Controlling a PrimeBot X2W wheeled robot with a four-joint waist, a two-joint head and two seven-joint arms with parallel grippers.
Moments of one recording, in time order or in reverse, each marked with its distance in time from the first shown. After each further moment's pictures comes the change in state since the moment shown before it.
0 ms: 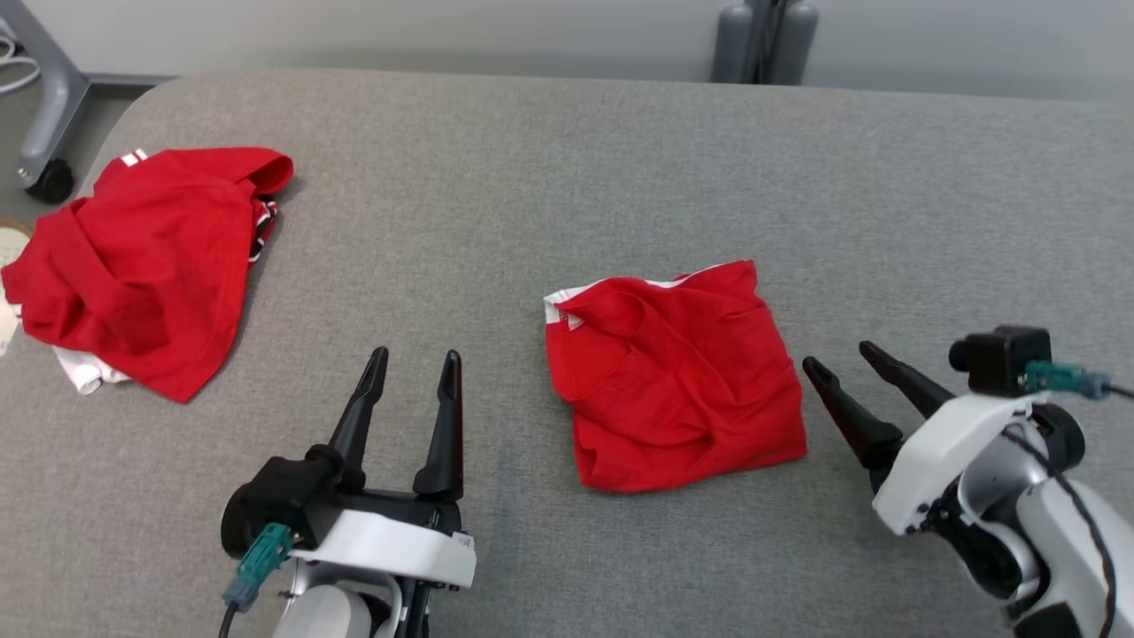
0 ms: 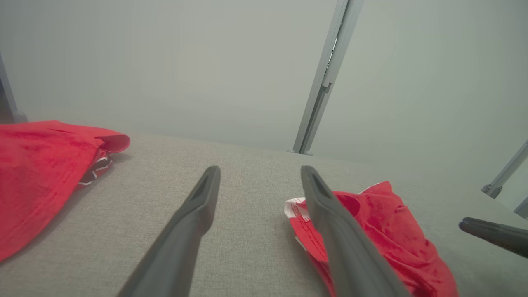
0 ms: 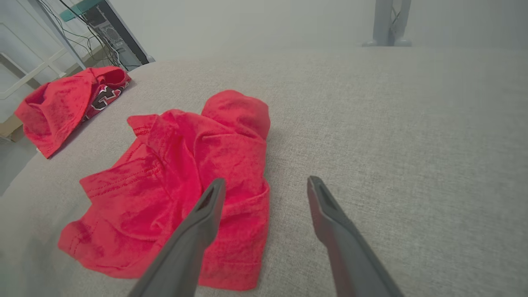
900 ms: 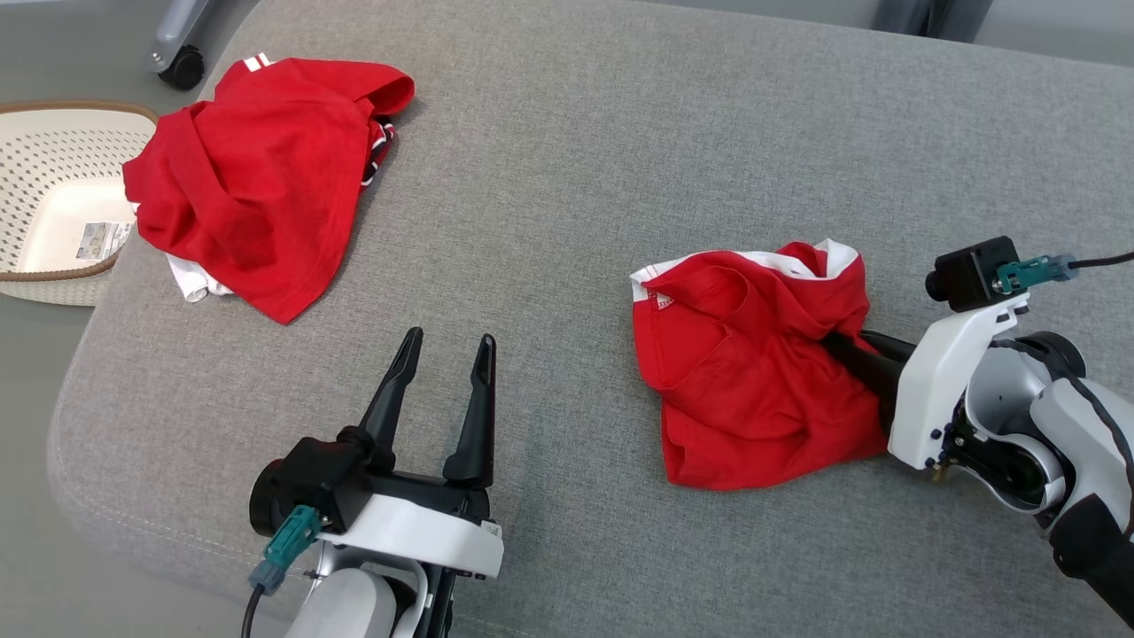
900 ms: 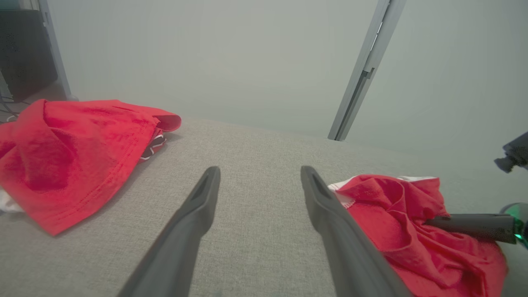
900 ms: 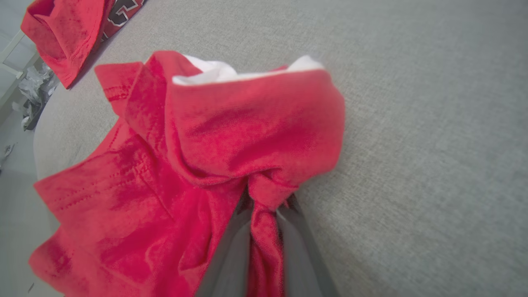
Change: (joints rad) left arm -0.052 0.000 -0.070 0.003 -0.022 0.012 0.000; right arm -0.354 -0.201 0.438 0.150 0.384 0.000 0.129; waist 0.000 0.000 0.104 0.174
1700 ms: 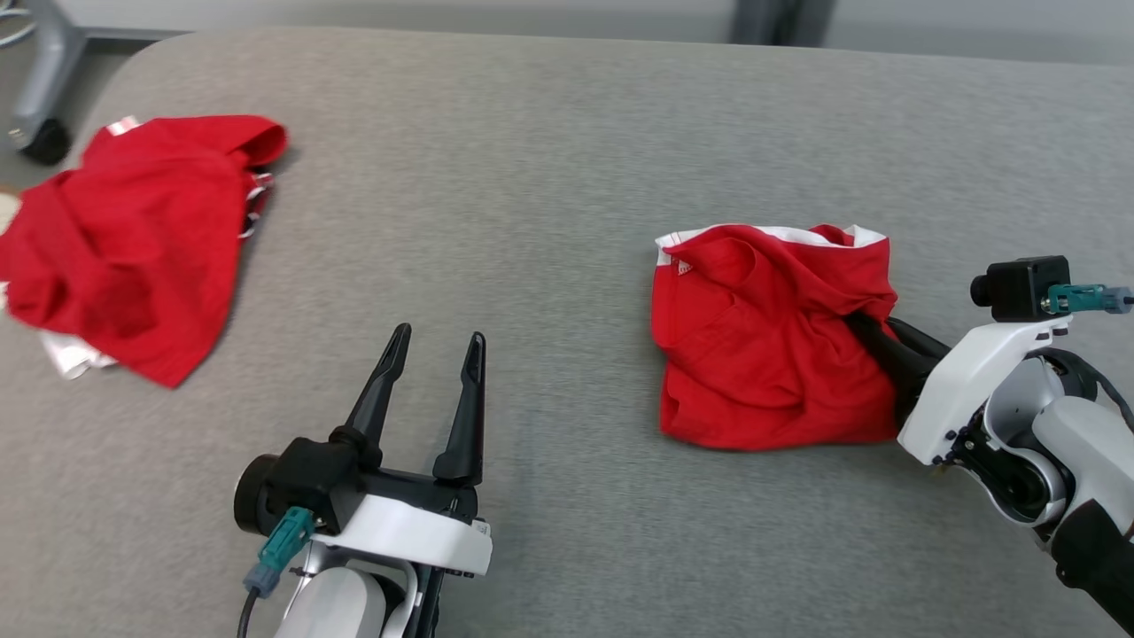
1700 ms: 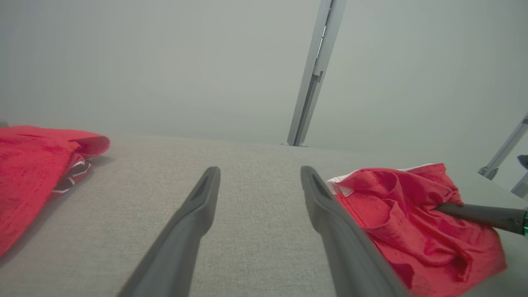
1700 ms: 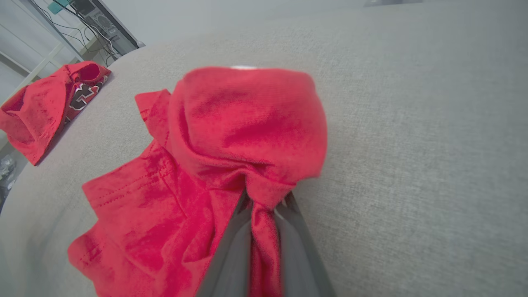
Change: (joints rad) left arm 0.005 0.000 0.030 -0.002 0.056 -0.016 0.000; right arm -0.024 -0.006 0.101 0.107 0.139 0.000 -0.280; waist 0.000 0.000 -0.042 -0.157
